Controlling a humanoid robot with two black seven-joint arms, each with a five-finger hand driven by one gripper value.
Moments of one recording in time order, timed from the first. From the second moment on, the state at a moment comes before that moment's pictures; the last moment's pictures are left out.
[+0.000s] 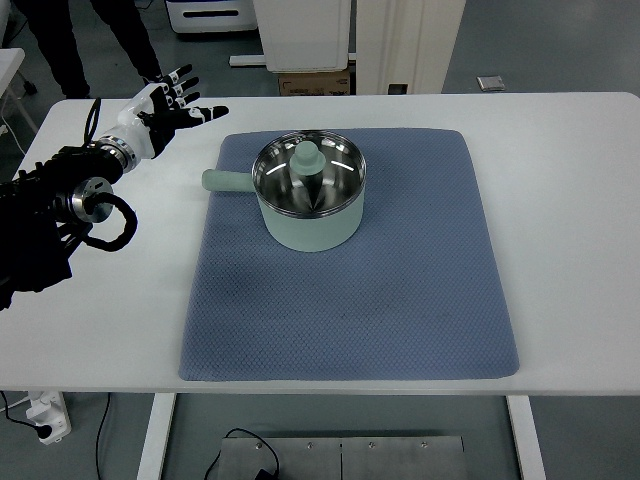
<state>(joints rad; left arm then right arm) -1.12 0.23 0.02 -0.38 -0.27 -0.18 -0.28 -0.04 0.00 0.43 0.16 -0.40 -0.10 -0.05</state>
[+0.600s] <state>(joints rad) -1.08 0.17 -0.08 -0.35 -0.26 -0.17 -0.30 -0.04 0.00 0.43 0.16 -0.40 -0.10 -0.05</state>
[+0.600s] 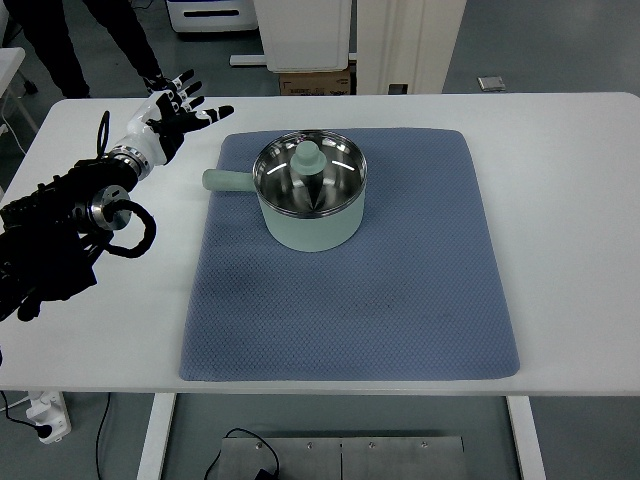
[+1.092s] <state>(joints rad) -1.06 0.14 -0.09 -0.35 -0.26 -0.17 -0.32 -0.03 0.00 0.43 0.17 -0.40 -0.10 -0.05</state>
